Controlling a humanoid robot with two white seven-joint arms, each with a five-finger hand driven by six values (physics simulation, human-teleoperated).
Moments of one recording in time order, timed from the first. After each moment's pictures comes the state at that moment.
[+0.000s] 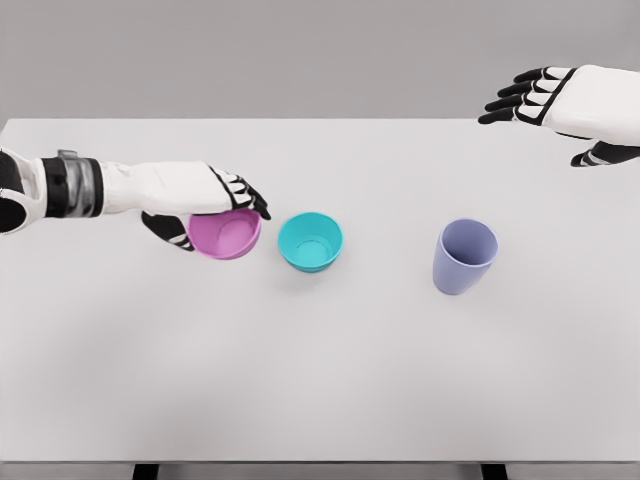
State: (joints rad) left arm -0.91 0.87 -0.96 -1.66 -0.21 -0.37 -0.61; right arm -0.72 -1.04 0.45 -1.64 0.27 -0.61 0.61
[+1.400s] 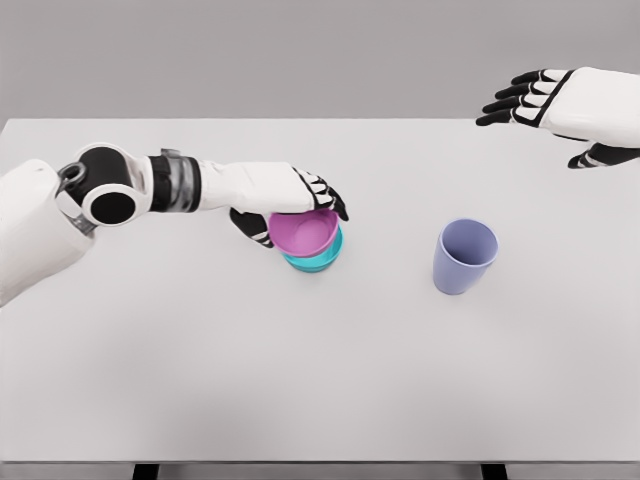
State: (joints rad) left arm -0.93 0.59 -0.98 -1.52 -0.31 -0.36 -0.61; right arm -0.72 -1.03 0.45 -1.64 0.27 -0.61 0.61
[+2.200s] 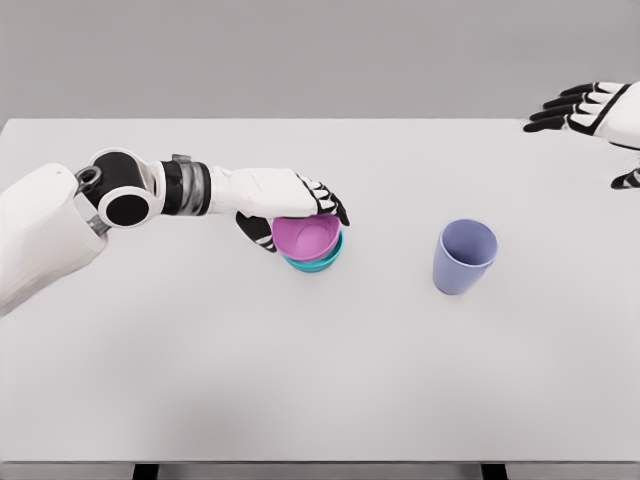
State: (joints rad) left arm -0.92 0.55 -1.00 -1.46 -0.32 -0.37 -0.61; right arm -0.57 -1.18 0.34 -1.64 0.09 -0.61 0.61
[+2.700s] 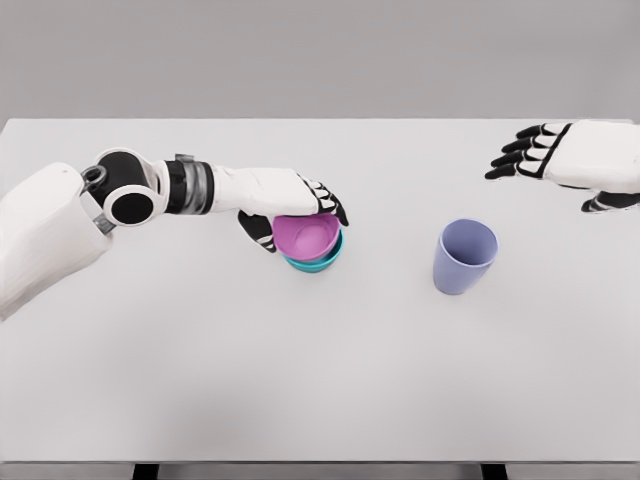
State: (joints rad) left arm -0.93 0.53 -1.00 -1.43 -0.32 -0.37 -0.61; right arm -0.69 -1.13 0.55 -1.70 0.28 -0.61 0.61
